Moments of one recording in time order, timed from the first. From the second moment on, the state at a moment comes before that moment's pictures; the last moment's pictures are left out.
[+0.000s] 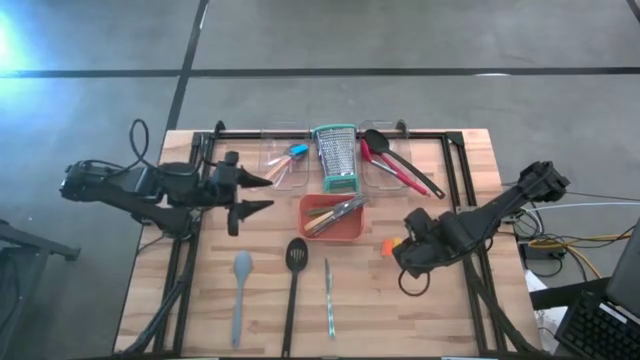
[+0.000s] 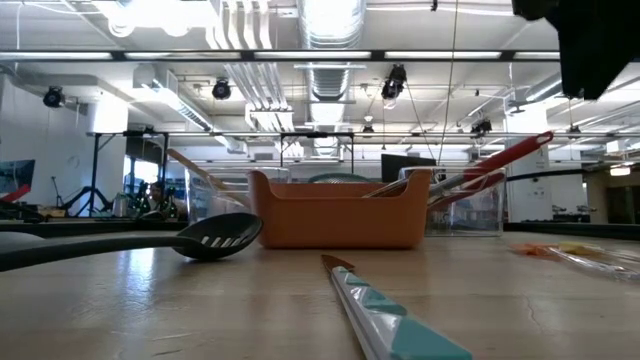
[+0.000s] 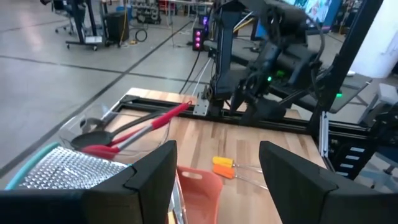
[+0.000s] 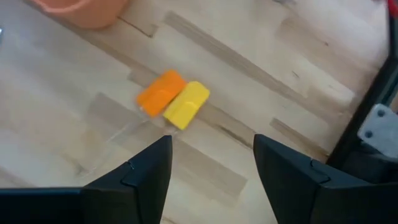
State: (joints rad) left arm -0.19 0.85 1.03 -0.33 -0.31 -0.16; right arm 0.52 1.42 1.21 -1.39 0.31 1.56
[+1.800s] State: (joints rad) left arm -0.19 0.85 1.03 -0.30 -0.32 -0.19; right arm 0.29 1.65 0.76 -0.67 0.10 1.21
